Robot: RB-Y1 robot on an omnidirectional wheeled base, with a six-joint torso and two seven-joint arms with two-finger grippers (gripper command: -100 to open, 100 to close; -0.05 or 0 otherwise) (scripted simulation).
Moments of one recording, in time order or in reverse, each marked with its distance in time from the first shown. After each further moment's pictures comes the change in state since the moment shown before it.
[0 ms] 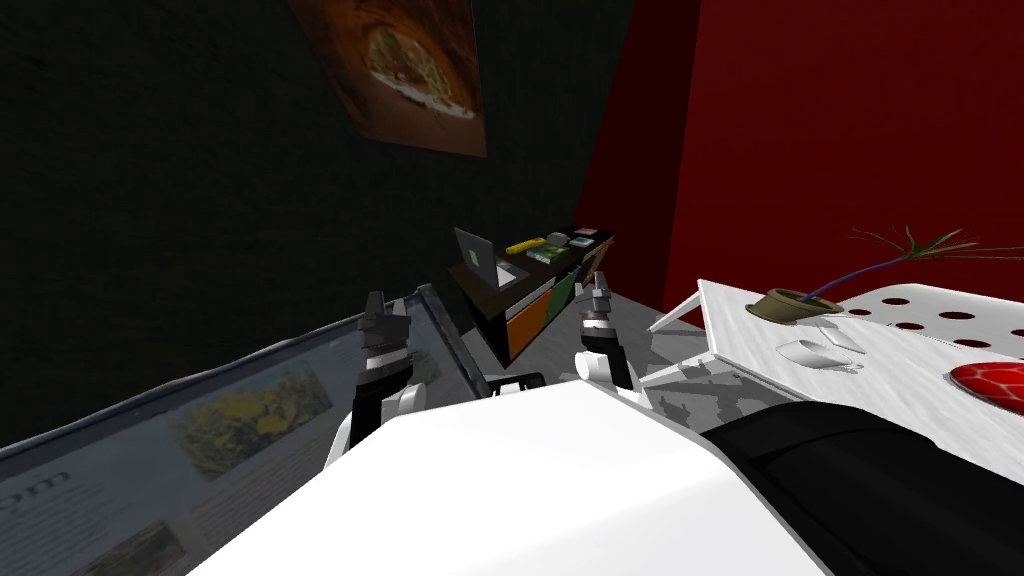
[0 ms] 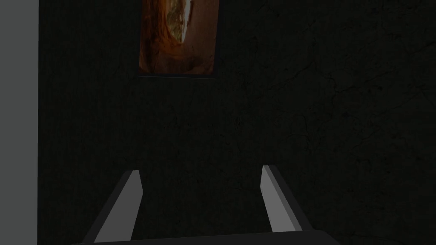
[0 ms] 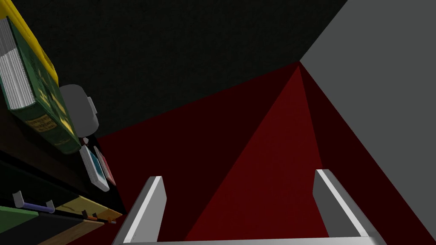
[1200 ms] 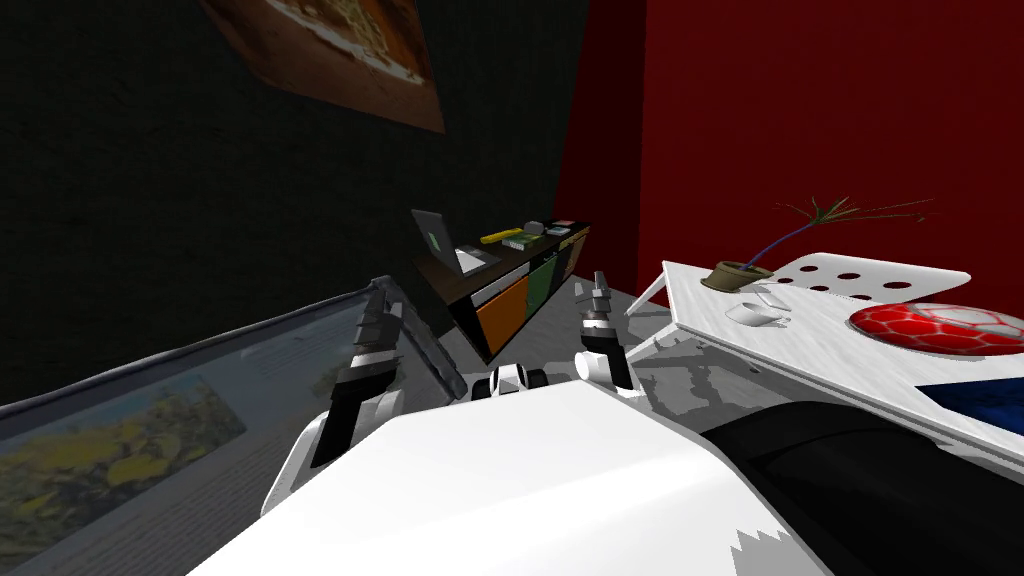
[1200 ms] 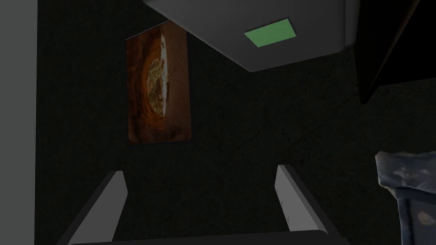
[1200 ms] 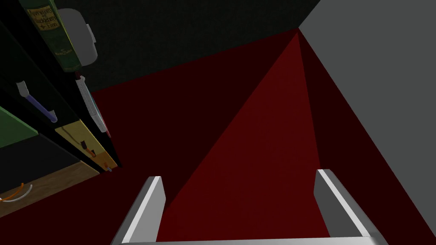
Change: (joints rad) left arm 0.000 0.193 0.081 -0.021 -0.009 0.153 0.004; right arm 0.000 0.000 0.000 0.000 0.000 0.000 0.000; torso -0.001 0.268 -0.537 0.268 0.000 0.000
